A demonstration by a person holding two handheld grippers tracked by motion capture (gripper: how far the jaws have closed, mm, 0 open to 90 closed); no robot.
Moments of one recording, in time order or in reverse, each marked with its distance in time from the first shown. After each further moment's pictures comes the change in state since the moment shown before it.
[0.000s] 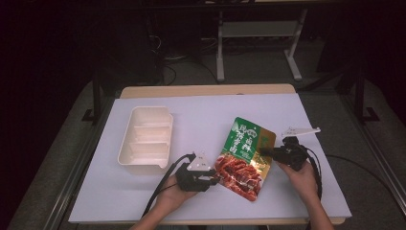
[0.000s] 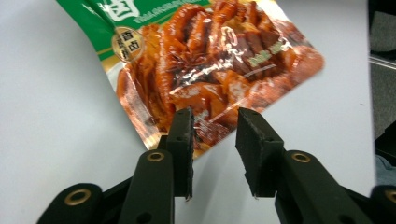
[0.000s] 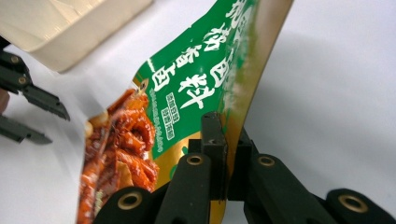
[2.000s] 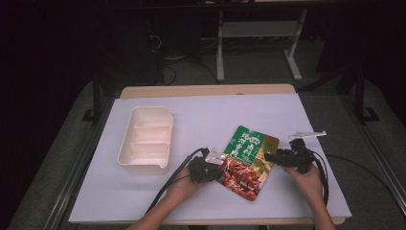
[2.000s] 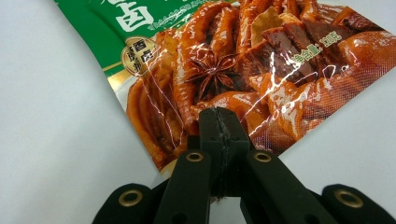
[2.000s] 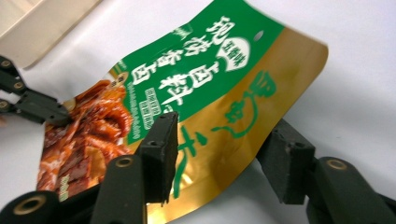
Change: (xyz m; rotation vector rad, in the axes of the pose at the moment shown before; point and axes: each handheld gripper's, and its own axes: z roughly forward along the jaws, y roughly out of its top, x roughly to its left) left arm 0.019 0.019 0.044 0.155 0.014 0.019; right arm -0.026 -0.023 -0.001 0.050 -0.047 0.108
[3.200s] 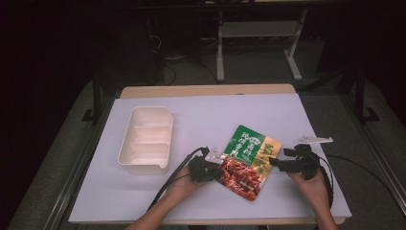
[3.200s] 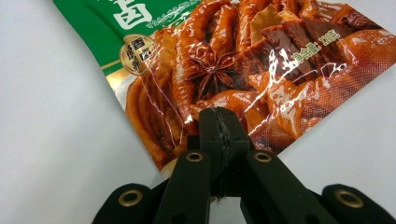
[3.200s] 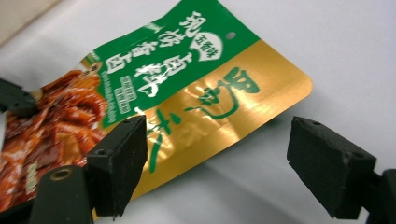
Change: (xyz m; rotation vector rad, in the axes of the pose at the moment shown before) left arm 0.002 0.001 0.000 0.007 -0.016 0.003; right arm 0.005 -0.011 -0.015 -0.032 -0.147 -0.030
